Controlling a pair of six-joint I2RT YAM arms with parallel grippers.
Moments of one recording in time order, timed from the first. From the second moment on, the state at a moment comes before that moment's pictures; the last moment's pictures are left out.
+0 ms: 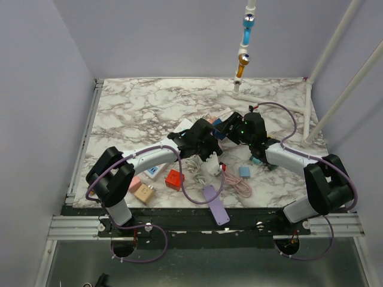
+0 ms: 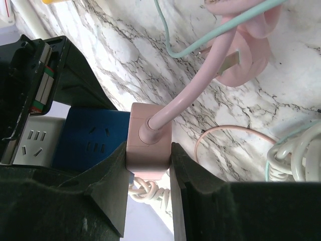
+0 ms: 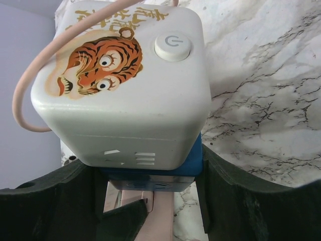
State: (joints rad) left arm -0.83 1.68 1.14 -0.30 0.22 1.67; right arm 0.44 1.49 0.77 0.26 -0.04 0.89
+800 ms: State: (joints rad) left arm -0.69 1.51 1.13 -0.54 0.17 1.49; right arm 0.47 1.45 0.68 0.34 0.18 0.75
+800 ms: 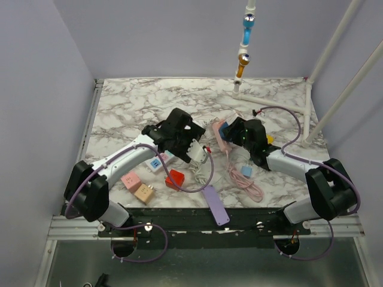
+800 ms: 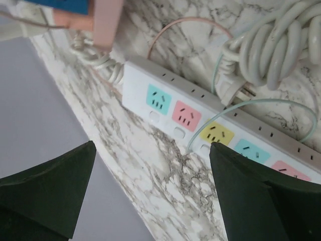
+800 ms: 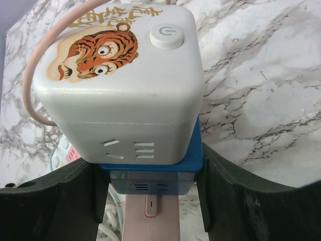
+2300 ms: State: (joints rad) left arm -0.69 1.42 0.73 0.06 0.68 1.85; right arm 0.67 1.43 0.74 0.37 0.09 0.69
